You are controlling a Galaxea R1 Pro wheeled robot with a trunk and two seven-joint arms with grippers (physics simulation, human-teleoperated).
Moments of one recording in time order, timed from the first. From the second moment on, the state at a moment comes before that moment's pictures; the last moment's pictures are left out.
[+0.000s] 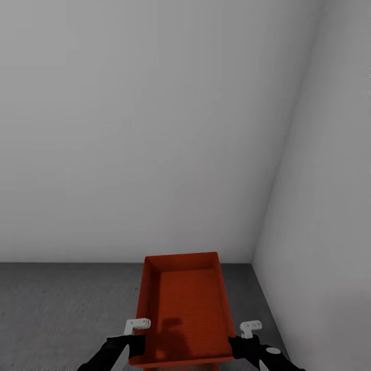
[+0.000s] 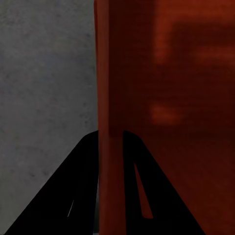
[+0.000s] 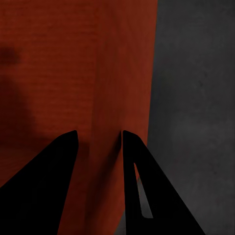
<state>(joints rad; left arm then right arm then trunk) -0.42 -0.06 -0.08 -0.51 0.16 0.36 0.09 -0.49 -0.01 0.05 -0.23 -0.02 -0.04 0.25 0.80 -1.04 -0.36</state>
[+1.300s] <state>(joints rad) -0.42 -0.07 -0.08 -0.51 0.16 0.37 0.10 -0.49 -0.02 0.05 -0.23 -0.02 -0.04 0.25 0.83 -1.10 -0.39</state>
